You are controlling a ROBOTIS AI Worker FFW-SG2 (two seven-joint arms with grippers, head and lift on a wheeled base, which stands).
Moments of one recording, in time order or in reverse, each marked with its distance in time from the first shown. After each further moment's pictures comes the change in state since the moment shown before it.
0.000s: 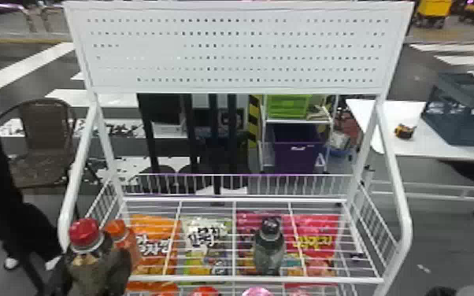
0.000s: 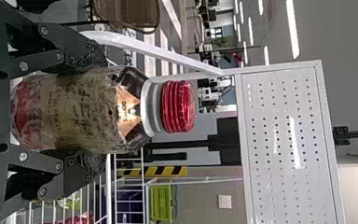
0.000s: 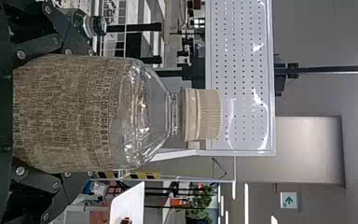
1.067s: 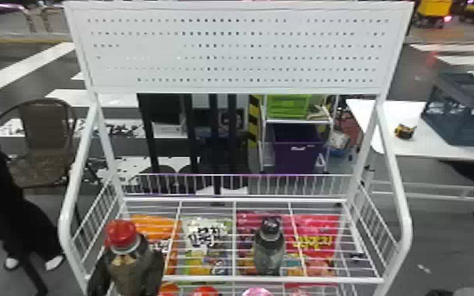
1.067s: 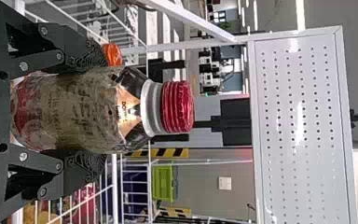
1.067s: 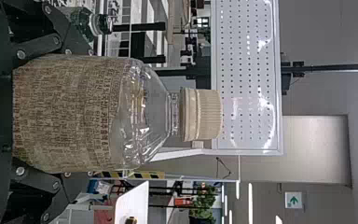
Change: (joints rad) left arm -0.099 0.006 -0.121 0.112 -0.010 -0.025 0.024; right arm -0.012 0.000 -0.003 0.018 -0.002 0.010 -0.001
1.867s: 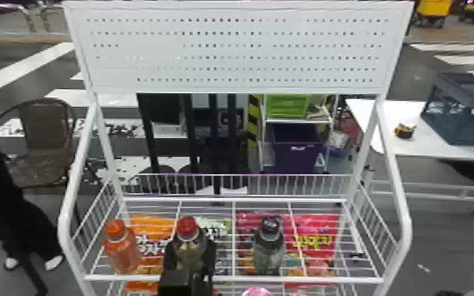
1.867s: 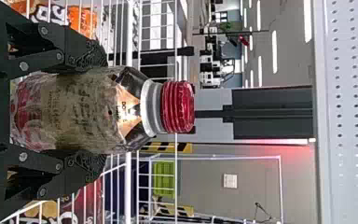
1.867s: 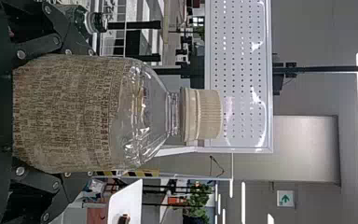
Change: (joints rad) left arm -0.473 -0.107 -0.258 0.728 0.046 -0.318 0.142; right arm 0.021 -0.004 -0.010 0.000 -0.005 -0.044 0.000
